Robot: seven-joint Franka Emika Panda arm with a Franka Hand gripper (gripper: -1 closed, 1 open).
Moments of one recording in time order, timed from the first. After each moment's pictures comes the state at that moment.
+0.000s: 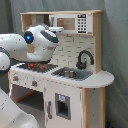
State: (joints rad) arm -0.76 -0.61 0.80 -2.14 -0.68 3.46 -1.31
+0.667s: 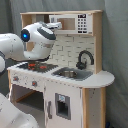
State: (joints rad) arm -0.73 -0.66 0.76 -2.14 -0.68 3.44 -1.36
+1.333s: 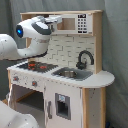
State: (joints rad) arm -0.74 -0.78 0.69 -2.14 -0.67 3.29 -1.34
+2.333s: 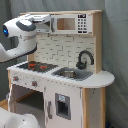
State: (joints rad) arm -0.80 -0.94 0.76 -2.07 -0.67 3.12 -1.12
